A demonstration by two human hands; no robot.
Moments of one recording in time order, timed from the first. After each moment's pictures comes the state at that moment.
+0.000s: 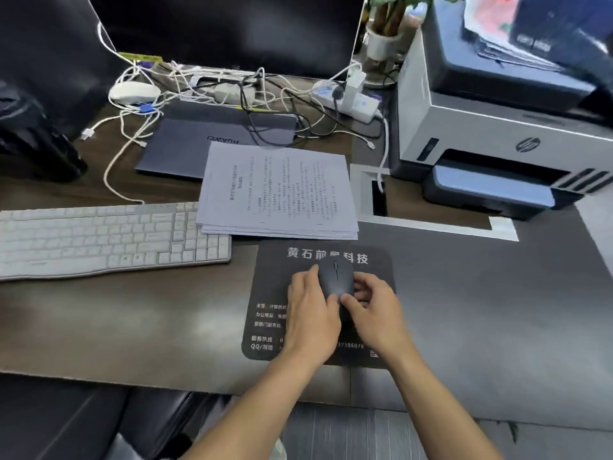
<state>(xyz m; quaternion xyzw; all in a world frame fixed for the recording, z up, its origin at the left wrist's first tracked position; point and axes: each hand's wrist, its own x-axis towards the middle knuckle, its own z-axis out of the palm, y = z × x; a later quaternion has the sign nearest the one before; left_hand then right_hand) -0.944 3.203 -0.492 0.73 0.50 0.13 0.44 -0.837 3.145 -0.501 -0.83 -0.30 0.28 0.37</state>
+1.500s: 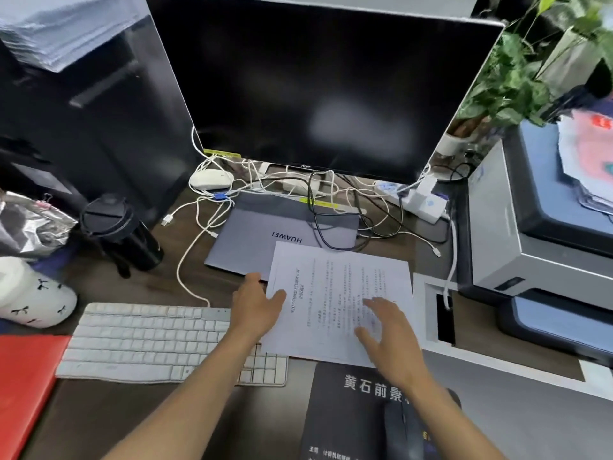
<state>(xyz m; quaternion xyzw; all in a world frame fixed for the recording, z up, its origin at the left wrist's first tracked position) -0.998 3.472 -0.443 0.59 0.66 0.12 0.44 -0.802 3.327 -0.457 -0.81 -0.47 0.26 0.23</state>
